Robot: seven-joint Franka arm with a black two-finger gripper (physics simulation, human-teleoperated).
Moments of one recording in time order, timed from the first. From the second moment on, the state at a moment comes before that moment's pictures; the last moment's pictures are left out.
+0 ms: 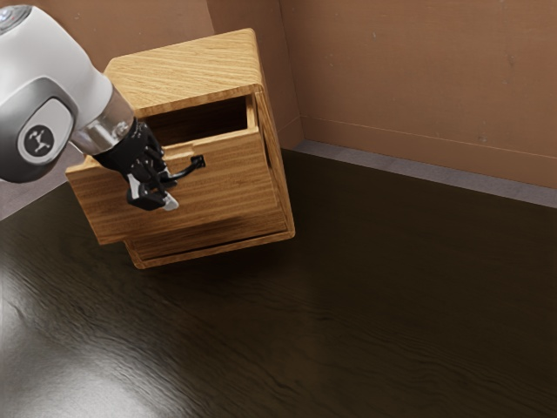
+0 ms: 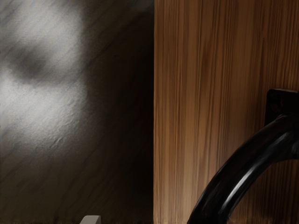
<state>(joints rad) 0.10 -0.28 0.08 -1.92 0.05 2.06 -2.13</state>
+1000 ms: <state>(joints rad) 0.08 -0.36 0.07 -2.00 0.07 2.08 -2.15</state>
